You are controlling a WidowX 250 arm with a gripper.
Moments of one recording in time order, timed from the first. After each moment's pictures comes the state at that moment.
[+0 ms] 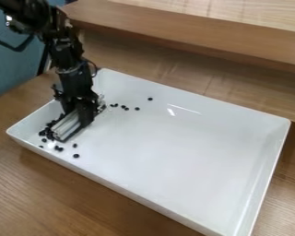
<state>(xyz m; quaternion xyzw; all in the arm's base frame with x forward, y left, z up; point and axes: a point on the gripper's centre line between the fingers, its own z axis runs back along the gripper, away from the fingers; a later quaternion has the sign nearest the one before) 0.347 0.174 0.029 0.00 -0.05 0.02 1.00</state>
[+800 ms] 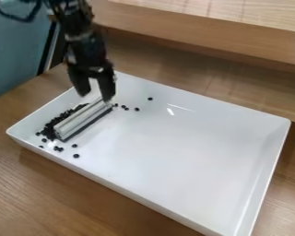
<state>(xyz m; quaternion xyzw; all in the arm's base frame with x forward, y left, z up) 0.377 0.136 0.091 -0.04 -0.11 0.00 0.99</state>
